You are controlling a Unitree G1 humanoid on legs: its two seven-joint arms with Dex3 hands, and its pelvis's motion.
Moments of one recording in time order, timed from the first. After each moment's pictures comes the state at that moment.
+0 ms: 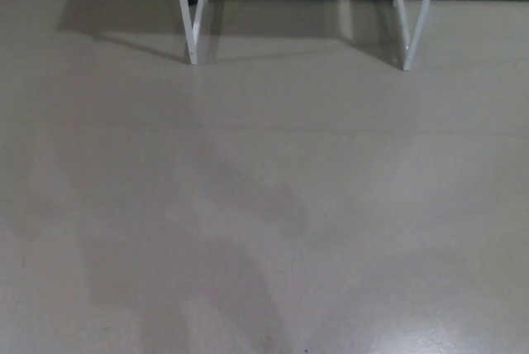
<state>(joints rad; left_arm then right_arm) 0.20 0.47 0.12 0.84 0.01 -0.18 -0.39 0.16 -0.36 0.03 0.84 -0.12 -0.30 0.13</state>
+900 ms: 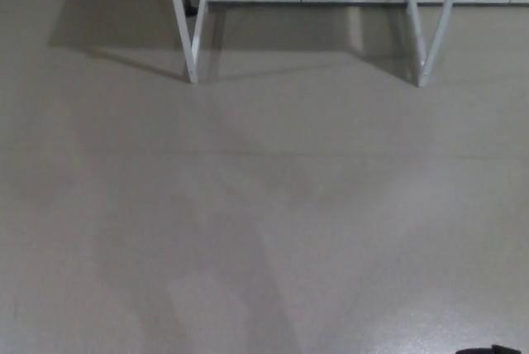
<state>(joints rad) 0.16 0.48 0.09 0.85 0.02 -0.21 -0.38 0.12 -0.38 0.06 0.82 -0.15 -0.31 0.13</state>
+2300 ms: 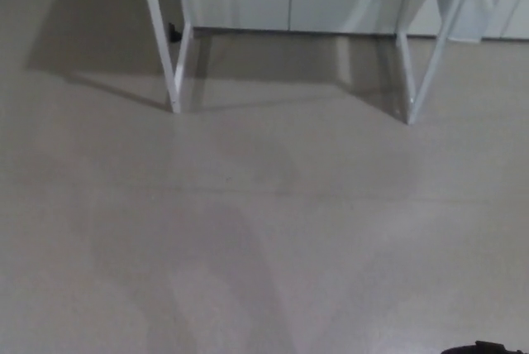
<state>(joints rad) 0.15 0.51 0.07 0.85 0.03 -0.23 -0.37 0.10 -0.39 0.13 0.79 -0.20 -0.30 0.11</state>
